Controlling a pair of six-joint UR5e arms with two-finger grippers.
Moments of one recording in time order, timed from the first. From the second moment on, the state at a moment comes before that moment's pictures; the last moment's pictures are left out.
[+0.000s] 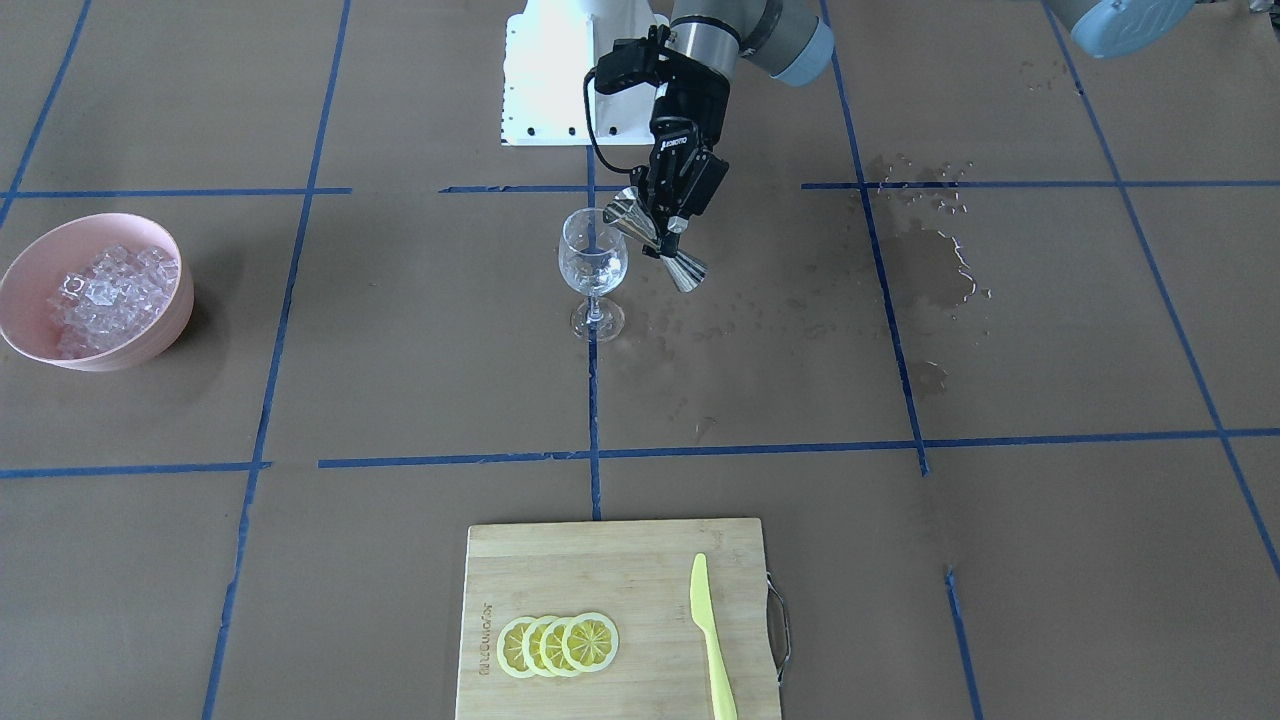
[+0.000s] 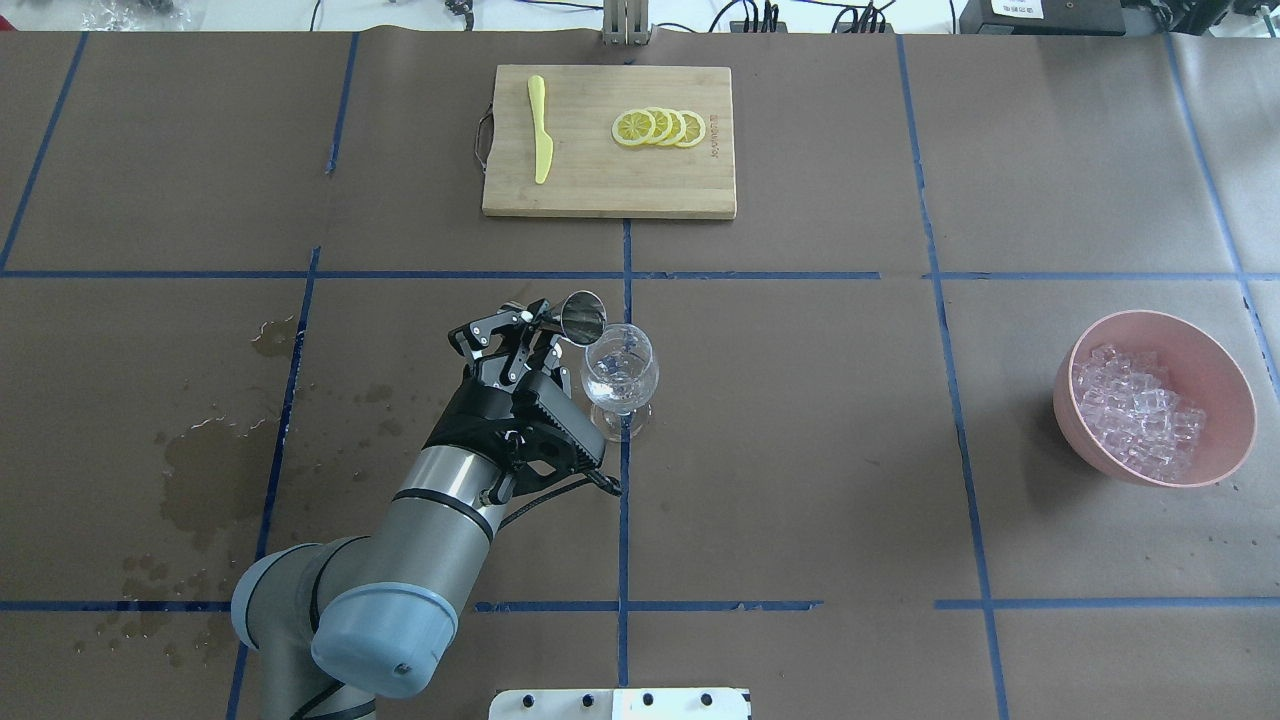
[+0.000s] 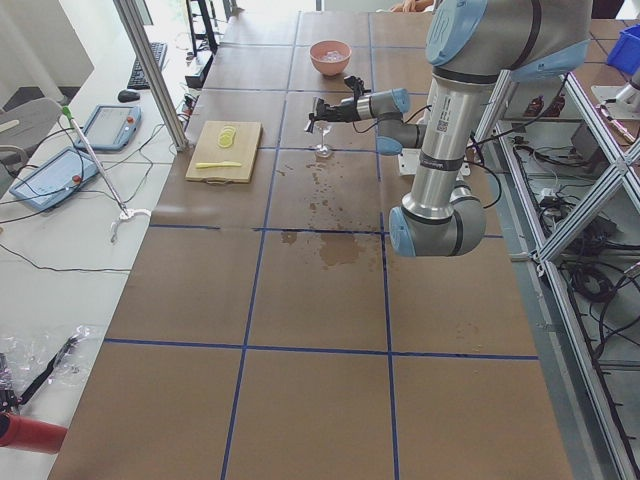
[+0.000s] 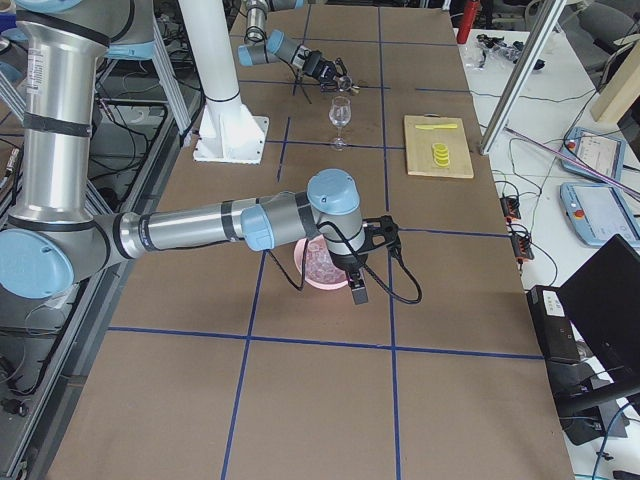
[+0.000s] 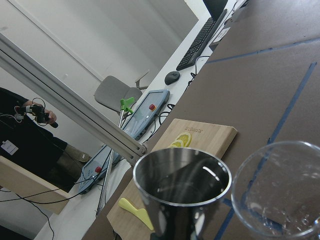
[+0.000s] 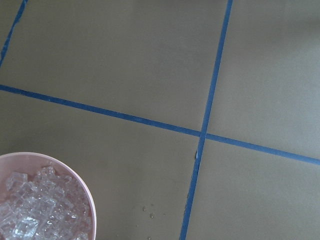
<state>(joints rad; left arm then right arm) -0.17 -2.04 -1.82 -2.26 -0.61 0.04 1.55 -1.73 1.92 -1.44 2.30 0.02</state>
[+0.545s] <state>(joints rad) -0.17 -2.05 -1.81 -2.26 -0.52 0.21 1.55 -1.73 1.92 -1.44 2.30 0.02</state>
